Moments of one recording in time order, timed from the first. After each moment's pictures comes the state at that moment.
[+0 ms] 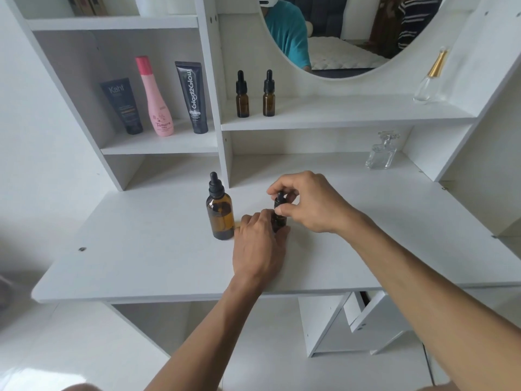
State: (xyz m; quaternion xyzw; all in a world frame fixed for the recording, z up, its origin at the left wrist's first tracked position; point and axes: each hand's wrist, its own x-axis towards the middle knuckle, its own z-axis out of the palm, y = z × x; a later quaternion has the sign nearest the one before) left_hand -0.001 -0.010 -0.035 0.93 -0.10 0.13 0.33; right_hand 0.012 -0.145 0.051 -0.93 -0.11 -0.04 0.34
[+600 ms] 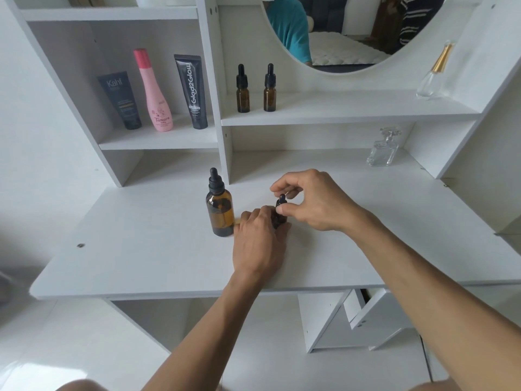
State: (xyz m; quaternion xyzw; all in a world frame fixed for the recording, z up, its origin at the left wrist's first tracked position) left_hand 0.000 -0.010 -0.036 0.93 -0.09 0.13 0.33; right_hand 0.012 -0.151 0.045 -0.93 -0.12 -0.05 0.35
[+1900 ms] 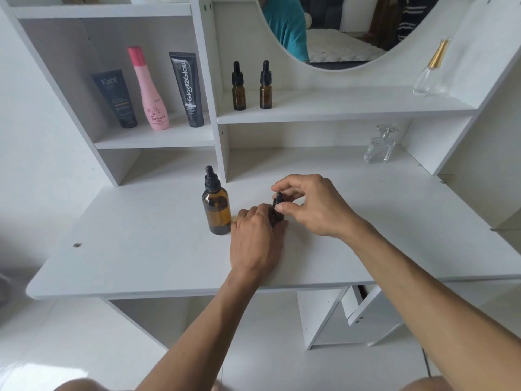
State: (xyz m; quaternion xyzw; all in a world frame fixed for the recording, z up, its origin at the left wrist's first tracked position) left_hand -0.003 -0.011 -0.033 0.93 -0.09 0.12 0.34; right_hand 0.007 -0.154 0.029 -0.91 -0.09 -0.05 0.40
